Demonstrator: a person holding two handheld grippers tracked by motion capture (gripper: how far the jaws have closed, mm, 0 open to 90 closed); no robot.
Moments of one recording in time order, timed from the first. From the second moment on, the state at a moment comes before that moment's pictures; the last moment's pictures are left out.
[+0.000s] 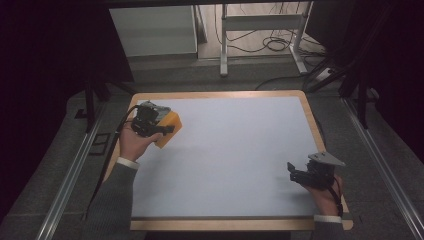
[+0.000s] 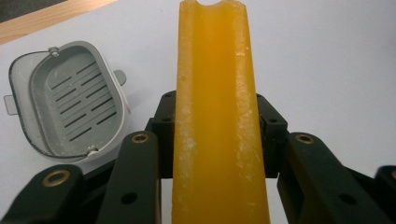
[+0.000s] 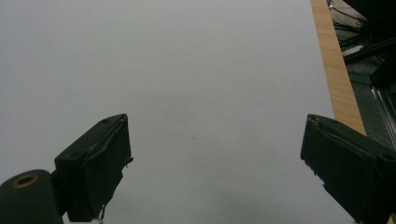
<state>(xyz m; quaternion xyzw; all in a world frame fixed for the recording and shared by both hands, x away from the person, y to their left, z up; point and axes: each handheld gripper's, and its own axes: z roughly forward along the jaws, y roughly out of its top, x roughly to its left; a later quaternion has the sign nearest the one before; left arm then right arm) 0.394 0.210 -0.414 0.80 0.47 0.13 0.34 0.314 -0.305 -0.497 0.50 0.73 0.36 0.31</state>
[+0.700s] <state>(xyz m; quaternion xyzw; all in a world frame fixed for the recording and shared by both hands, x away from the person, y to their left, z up) 0.414 0.227 -0.413 0.78 0.50 0.13 0.35 0.314 -0.306 -0.498 0.50 0.73 0.35 0.31</state>
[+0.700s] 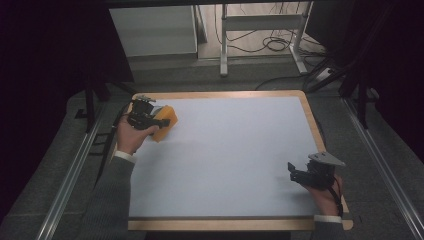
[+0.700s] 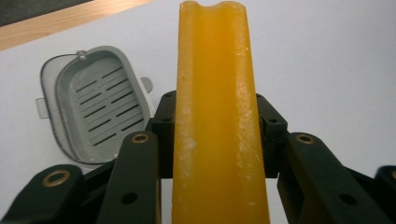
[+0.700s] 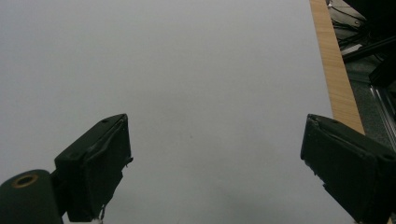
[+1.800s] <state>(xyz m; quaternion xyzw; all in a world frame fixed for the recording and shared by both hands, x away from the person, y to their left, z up) 0.469 0.251 -0.421 0.74 0.56 0.13 0.35 0.315 -0.307 -0.499 0.50 0.73 0.35 0.31</state>
